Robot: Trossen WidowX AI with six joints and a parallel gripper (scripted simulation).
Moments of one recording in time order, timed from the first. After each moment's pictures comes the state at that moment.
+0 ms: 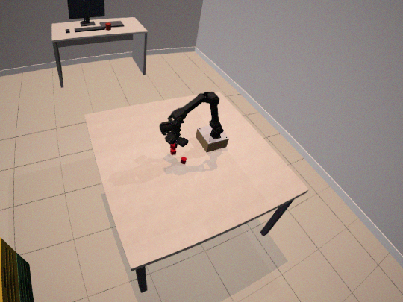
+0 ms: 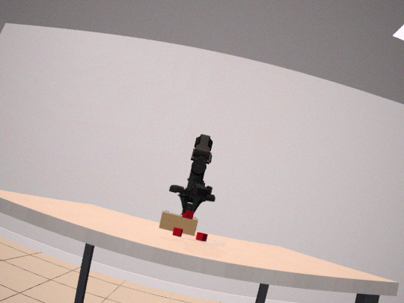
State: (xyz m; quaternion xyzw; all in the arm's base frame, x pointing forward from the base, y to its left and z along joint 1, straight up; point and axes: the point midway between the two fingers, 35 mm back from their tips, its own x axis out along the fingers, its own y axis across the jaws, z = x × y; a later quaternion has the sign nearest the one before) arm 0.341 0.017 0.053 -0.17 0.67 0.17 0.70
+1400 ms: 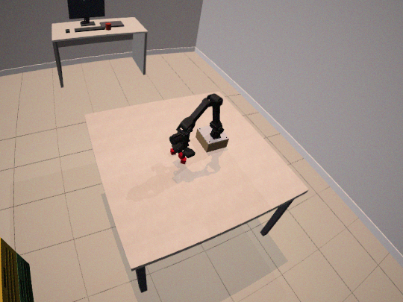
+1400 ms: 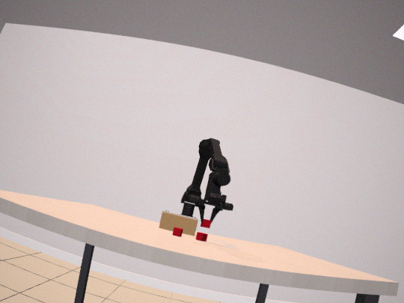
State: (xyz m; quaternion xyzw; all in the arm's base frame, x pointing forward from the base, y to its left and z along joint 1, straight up) arm 0.313 0.097 0.031 -0.07 0.69 0.07 0.72
